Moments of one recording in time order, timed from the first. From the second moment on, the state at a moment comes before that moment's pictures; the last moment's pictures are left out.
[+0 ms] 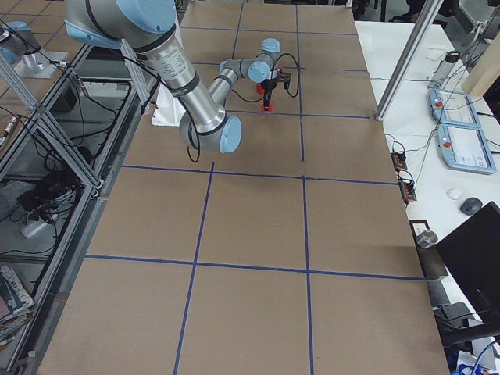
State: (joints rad) left arm -1.53 -1.36 -1.84 -1.56 -2.34 0.16; right arm 0.46 -0.69 1.40 -1.55 1.88 1.31
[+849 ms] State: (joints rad) left arm -1.53 -1.35 -1.84 -1.56 -2.34 0.16; right arm 0.46 -0.68 1.36 -1.56 1.94 1.25
